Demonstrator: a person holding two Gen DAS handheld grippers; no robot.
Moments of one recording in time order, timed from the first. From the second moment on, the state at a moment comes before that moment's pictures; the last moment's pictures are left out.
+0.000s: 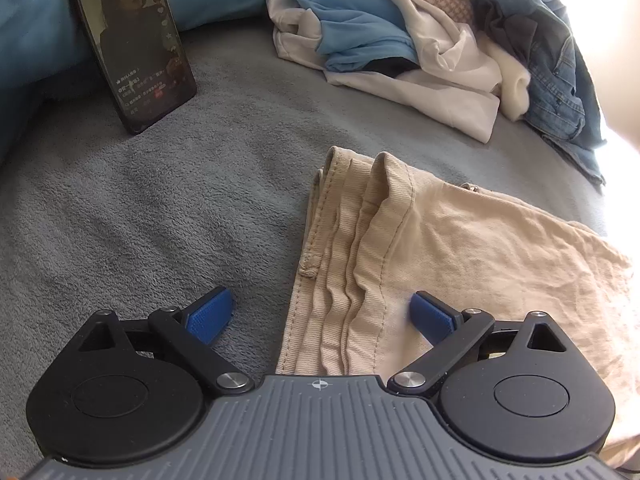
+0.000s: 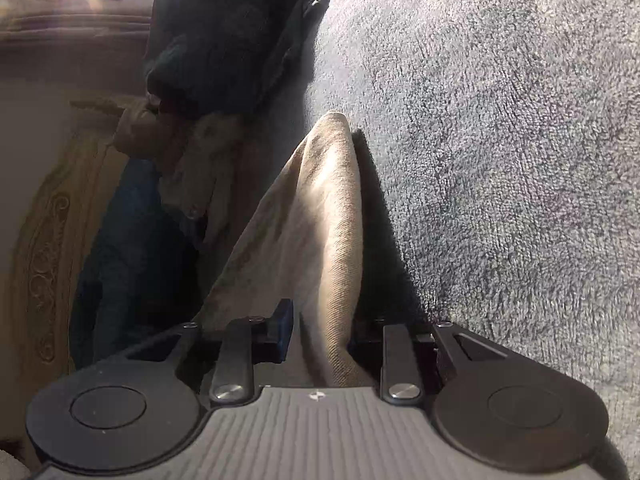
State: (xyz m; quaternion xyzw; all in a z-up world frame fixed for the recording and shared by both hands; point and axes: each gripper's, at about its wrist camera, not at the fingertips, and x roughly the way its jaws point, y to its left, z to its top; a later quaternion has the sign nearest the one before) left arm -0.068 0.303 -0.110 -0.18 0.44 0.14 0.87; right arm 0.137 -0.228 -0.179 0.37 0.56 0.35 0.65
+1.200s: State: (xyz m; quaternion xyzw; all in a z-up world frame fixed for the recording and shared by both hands) left arm -0.056 0.266 -0.105 -0.24 0.46 0.06 0.86; right arm 0.123 -0.256 -0.122 0.36 0.49 0.29 0.74
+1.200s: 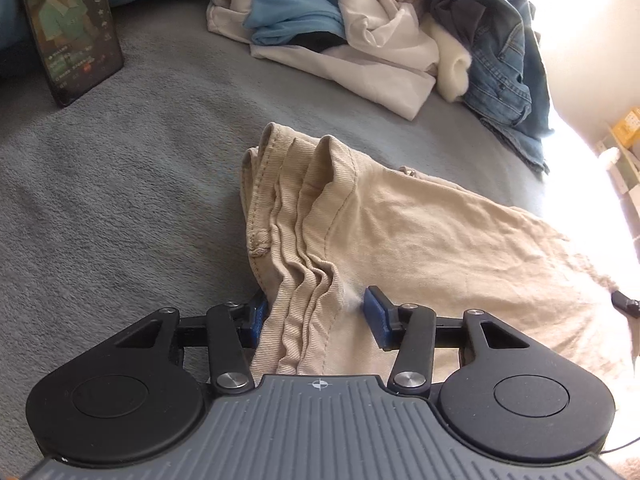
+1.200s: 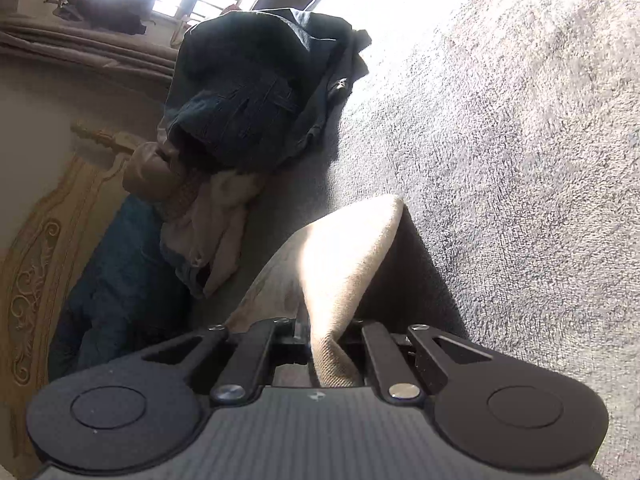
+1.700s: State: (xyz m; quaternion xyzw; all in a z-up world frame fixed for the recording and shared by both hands) left arm -0.006 0.147 -0.111 -0.20 0.47 -0.11 0.85; right arm 0.149 -0.385 -0.105 0.32 0.47 0.20 0.80
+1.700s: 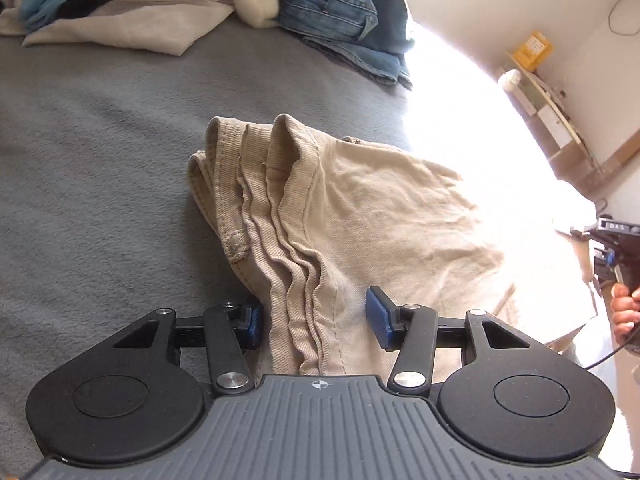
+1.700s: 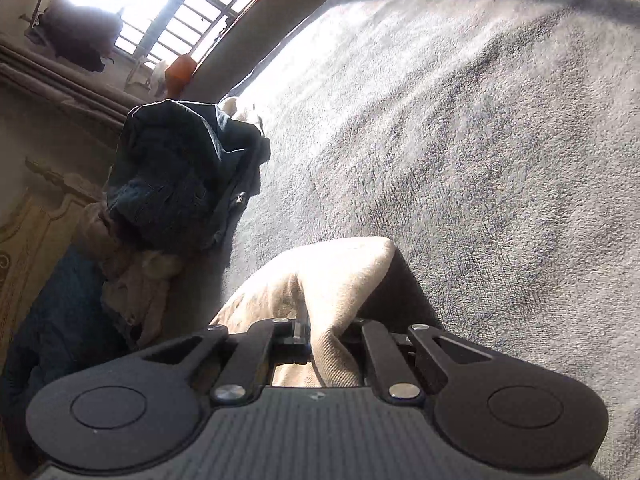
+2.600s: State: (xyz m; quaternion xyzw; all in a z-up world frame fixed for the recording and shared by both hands) left arm 0.021 0.107 -0.083 -0.10 0.39 -0.17 0.90; right arm 0.128 -0.360 -0.075 0.30 0.41 0.05 0.86
